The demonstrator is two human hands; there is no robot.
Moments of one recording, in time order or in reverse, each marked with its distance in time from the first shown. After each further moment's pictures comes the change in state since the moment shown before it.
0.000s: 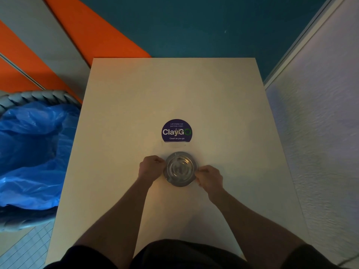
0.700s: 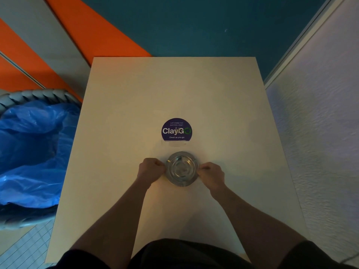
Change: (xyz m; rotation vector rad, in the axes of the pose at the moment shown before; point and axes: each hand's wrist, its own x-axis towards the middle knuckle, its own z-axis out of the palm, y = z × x) left_hand -0.003 -0.010 -0.002 -0.005 -0.045 -0.042; right_hand 0.009 0.000 -0.007 -0.096 0.001 -0.068
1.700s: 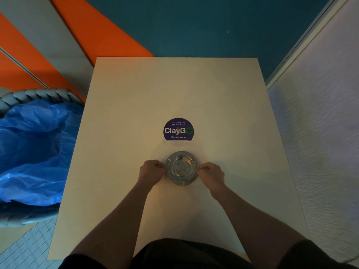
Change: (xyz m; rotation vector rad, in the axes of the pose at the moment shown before) left_hand -0.011 -0.007 0.001 -0.031 0.027 0.021; right_hand 0.000 0.000 0.005 -0.027 -0.003 -0.023
